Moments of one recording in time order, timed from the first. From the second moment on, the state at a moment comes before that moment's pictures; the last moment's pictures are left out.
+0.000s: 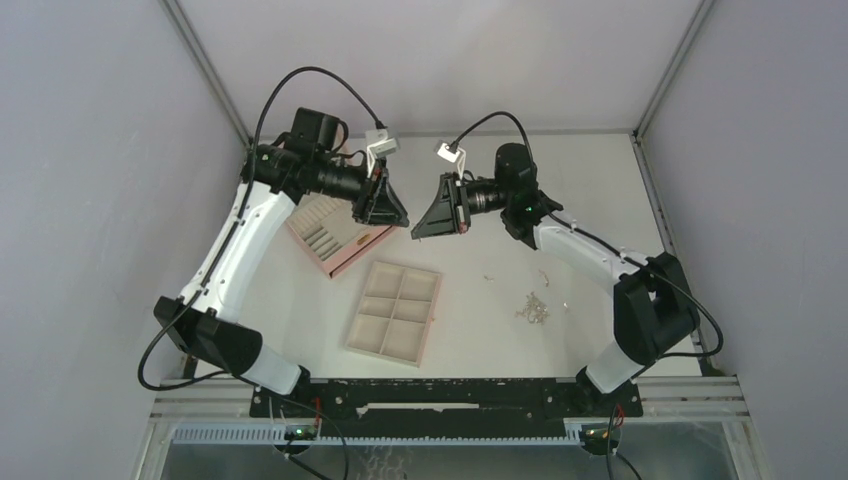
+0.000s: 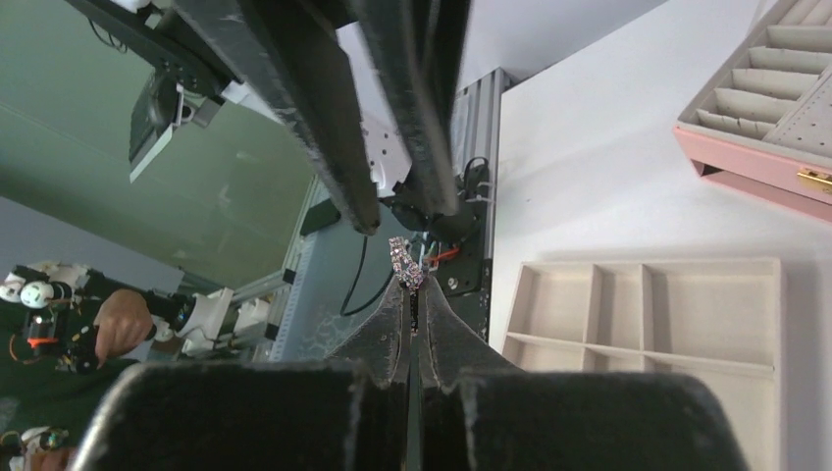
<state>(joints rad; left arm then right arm) -0.38 1.51 1.76 -1.12 0.99 0.43 0.55 1.60 1.18 0.39 -1.22 0.72</state>
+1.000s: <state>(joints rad) -0.37 1.52 1.81 -1.03 0.91 0.01 0.54 1.52 1.18 0.14 -1.25 0.52</state>
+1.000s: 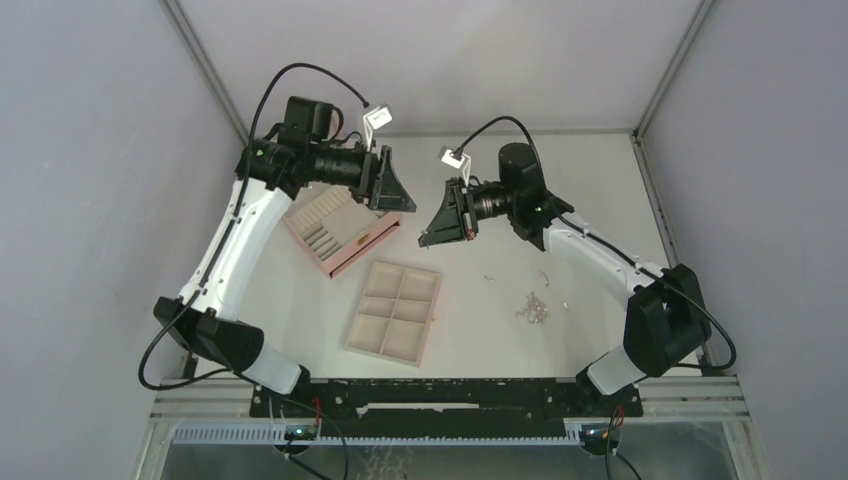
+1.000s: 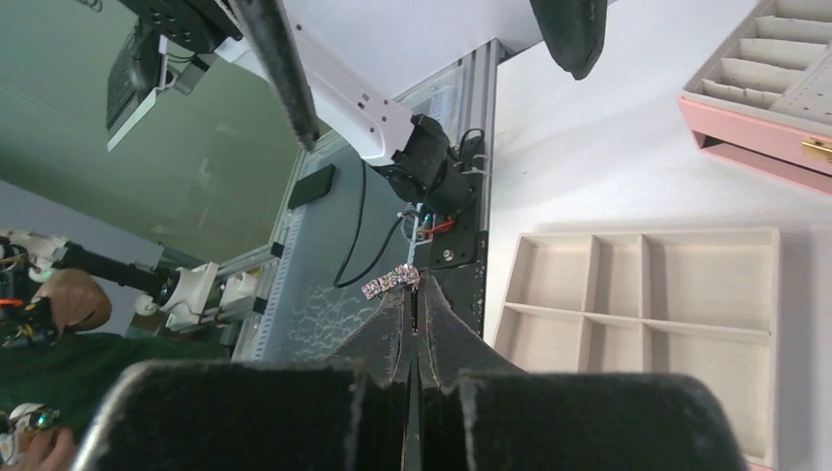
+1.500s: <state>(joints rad) -0.48 1.45 1.80 -1.01 0.55 -0.30 0.54 1.50 1.18 -0.01 -1.02 0.40</state>
